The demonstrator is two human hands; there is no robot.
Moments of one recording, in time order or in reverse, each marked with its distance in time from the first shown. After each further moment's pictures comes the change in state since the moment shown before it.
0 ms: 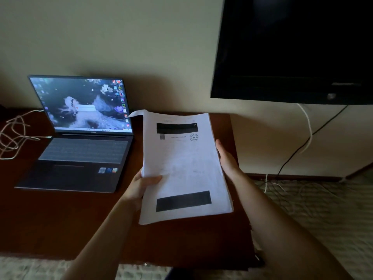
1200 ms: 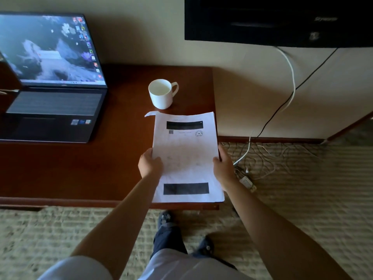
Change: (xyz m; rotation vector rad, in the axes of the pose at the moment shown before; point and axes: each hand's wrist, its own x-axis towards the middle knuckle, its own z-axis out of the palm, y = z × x) left_hand 0.028 -0.154 0.083 0.595 0.587 0.113; right_hand -0.056 0.183 -0.060 -0.209 0.183 -0.074
